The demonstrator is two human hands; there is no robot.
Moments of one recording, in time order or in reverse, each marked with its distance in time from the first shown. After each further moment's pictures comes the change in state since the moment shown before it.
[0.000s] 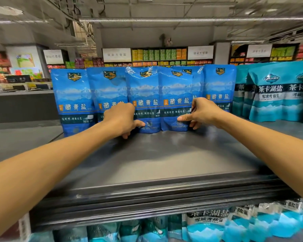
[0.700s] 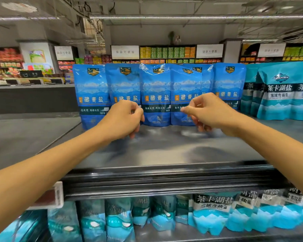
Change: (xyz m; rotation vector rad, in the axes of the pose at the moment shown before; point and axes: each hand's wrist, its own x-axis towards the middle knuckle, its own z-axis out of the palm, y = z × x) left_hand -0.084 -0.008 -0.028 -0.714 0.066 0.002; right_hand -0.088 -0.056 0.007 0.101 0.015 -0.148
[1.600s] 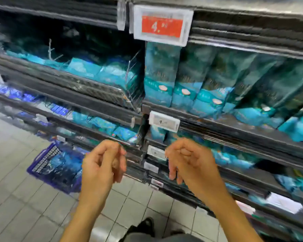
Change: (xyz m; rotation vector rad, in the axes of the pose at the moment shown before) left_hand -0.410 -0.119 0.016 -0.633 0.586 -0.603; right_hand -0.291 -0.015 0.261 0.793 -0.568 0.163
